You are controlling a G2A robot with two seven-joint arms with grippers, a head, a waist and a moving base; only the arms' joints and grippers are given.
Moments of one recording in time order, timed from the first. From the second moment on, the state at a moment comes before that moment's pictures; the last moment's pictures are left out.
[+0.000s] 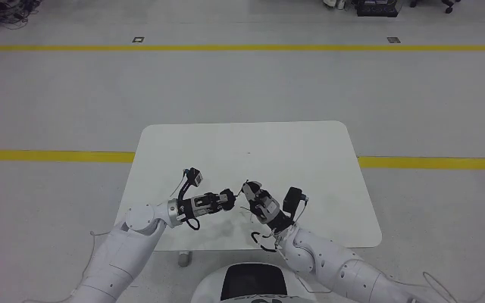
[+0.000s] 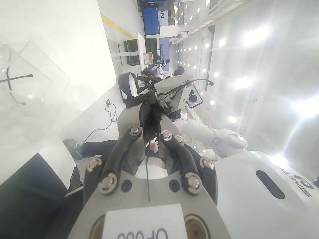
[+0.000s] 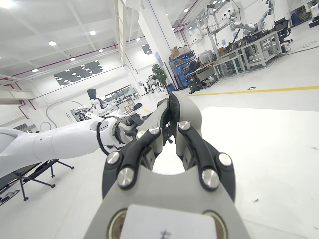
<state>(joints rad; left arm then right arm) 1.45 -1.10 -1.18 -1.37 -0.46 -0.34 -1.04 -1.24 -1.15 0.40 -1.29 -0.71 -0.34 -0.89</state>
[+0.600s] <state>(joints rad) 1.45 -1.10 -1.18 -1.37 -0.46 -0.34 -1.04 -1.24 -1.15 0.41 -1.27 -0.72 -0.34 -0.88</state>
